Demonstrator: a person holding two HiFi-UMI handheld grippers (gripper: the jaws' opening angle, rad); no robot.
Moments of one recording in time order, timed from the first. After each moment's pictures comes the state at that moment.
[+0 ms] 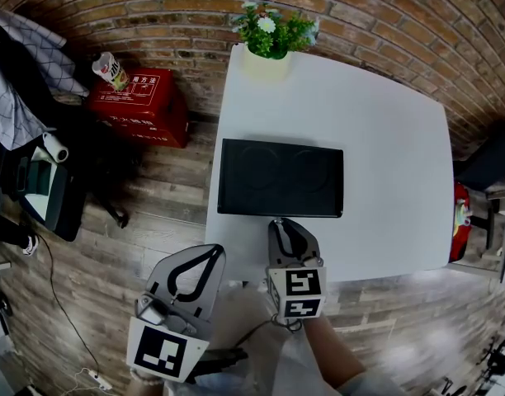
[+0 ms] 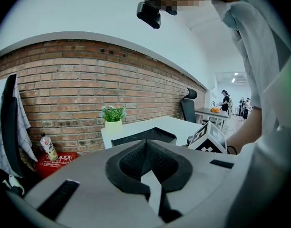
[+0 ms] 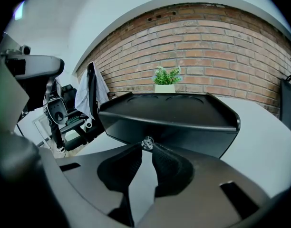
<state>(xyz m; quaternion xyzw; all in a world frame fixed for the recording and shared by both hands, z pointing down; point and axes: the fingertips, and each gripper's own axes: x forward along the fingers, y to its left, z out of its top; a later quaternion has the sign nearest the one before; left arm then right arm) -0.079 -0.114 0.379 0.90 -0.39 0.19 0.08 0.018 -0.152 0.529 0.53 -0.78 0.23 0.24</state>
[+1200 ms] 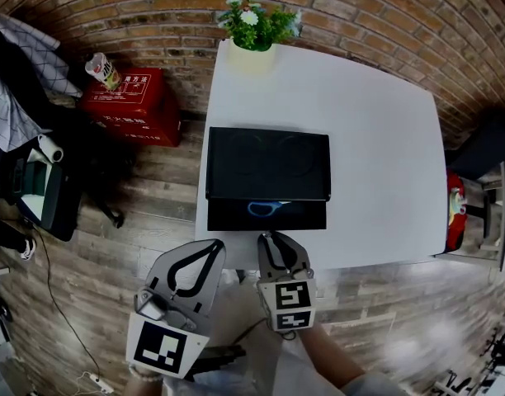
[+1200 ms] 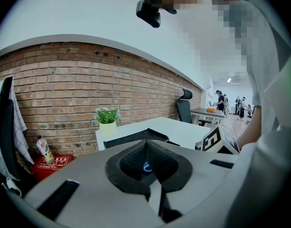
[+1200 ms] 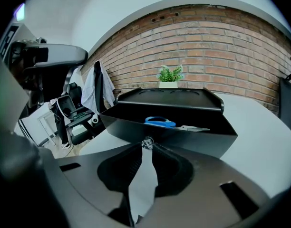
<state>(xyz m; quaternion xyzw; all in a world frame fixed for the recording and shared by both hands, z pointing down) -0.059 -0.090 0.374 0.91 -0.37 0.18 0.07 0.018 -0.091 0.527 0.51 -0.79 0.24 0.25</state>
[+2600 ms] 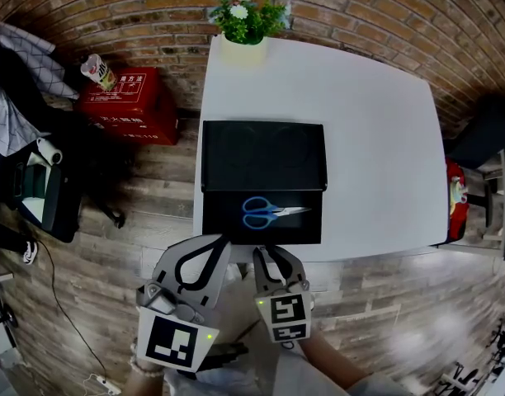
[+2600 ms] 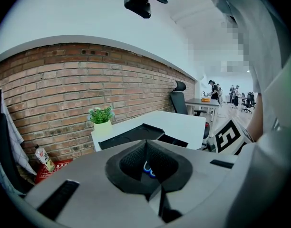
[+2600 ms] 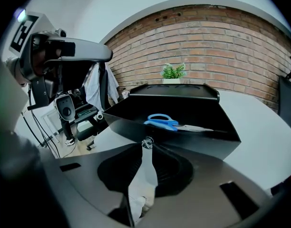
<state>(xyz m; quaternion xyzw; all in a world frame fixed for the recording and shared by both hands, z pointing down) -0.041 -0.082 0.380 0.91 -0.35 0.23 0.03 0.013 -0.044 0.530 0.50 -0.79 0.24 0.26</state>
